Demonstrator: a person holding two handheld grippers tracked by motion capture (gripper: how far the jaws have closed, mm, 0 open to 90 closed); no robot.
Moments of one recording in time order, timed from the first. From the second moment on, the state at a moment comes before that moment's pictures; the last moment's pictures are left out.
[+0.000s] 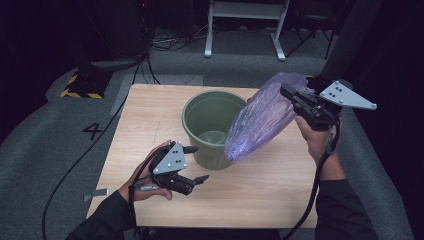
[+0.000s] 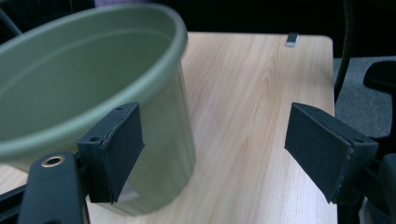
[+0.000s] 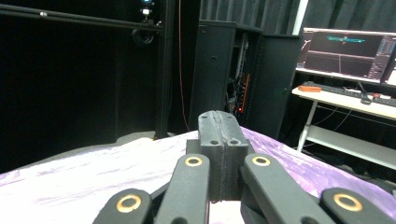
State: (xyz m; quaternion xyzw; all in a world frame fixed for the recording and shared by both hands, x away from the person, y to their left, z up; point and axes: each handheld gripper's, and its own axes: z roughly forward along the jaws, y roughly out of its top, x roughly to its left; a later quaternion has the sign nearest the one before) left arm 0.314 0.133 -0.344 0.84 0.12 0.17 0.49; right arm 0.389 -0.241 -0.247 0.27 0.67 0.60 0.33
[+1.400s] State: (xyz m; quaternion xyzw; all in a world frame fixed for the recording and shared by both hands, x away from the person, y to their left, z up) left arm 0.366 0.094 -0.292 0.84 0.10 0.15 0.52; right arm 0.453 -0.187 -0.281 0.34 0.70 0.52 0.34
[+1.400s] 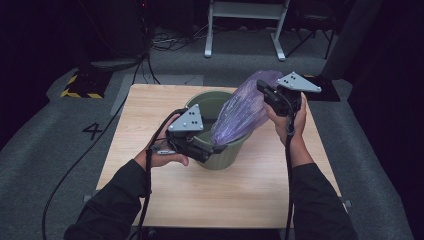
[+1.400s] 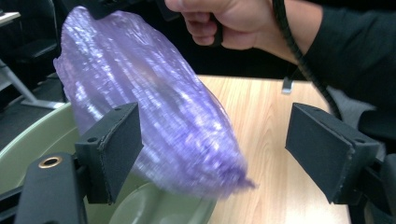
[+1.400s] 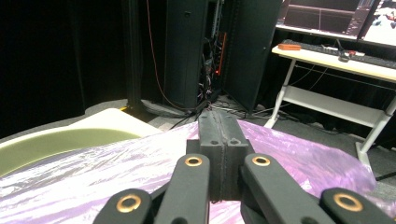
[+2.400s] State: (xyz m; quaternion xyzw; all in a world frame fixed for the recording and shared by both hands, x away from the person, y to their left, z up) left arm 0.417 0.091 -0.314 0.87 0.16 0.23 0.40; right arm 0.413 -0.175 -0.300 0.24 0.76 0.54 0.27
